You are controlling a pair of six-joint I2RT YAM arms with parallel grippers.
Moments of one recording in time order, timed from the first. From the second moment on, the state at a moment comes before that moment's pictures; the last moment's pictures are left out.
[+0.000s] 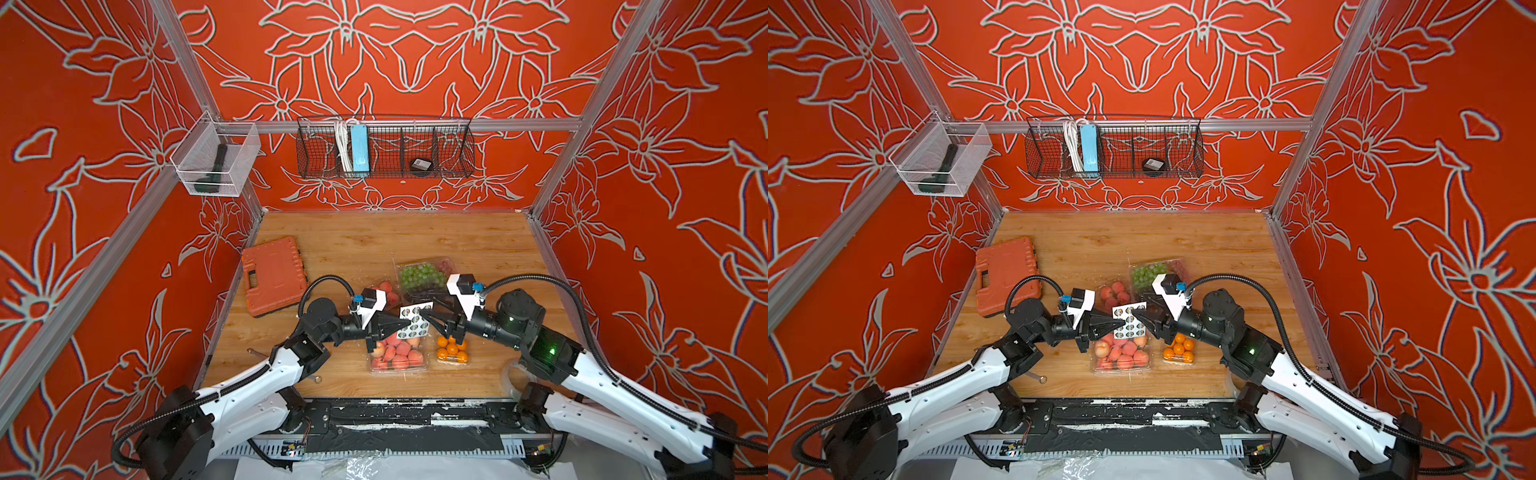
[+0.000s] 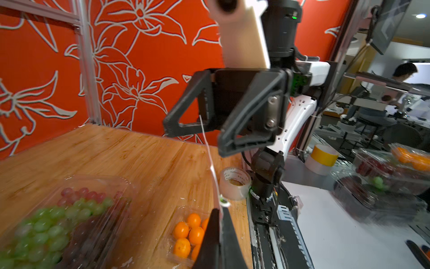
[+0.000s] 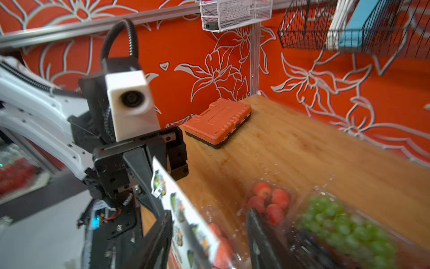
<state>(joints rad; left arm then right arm) -0.65 0.96 0.41 0.63 0.74 -0.20 0.90 0.76 0.69 -0.06 -0.18 0.07</state>
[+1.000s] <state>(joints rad) -0.64 0.99 0.47 0.45 0.59 -0.23 1.13 0.89 0.76 -0.04 0.06 -0.31</state>
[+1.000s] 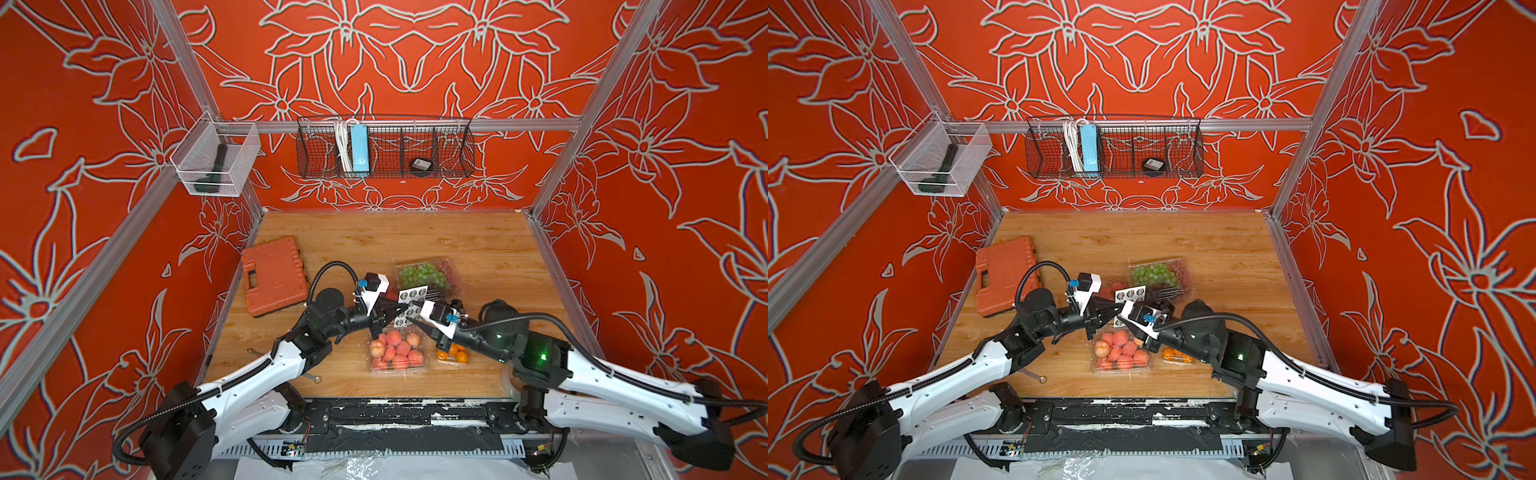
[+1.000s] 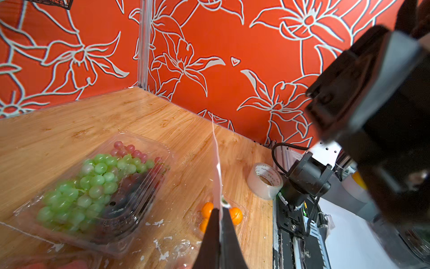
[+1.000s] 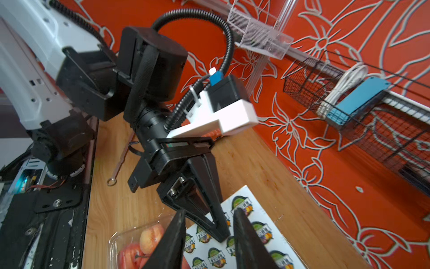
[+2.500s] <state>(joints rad) -0.66 0.92 0.46 0.46 0.65 -0.19 1.13 0.98 0.76 0.07 0.17 -0.40</state>
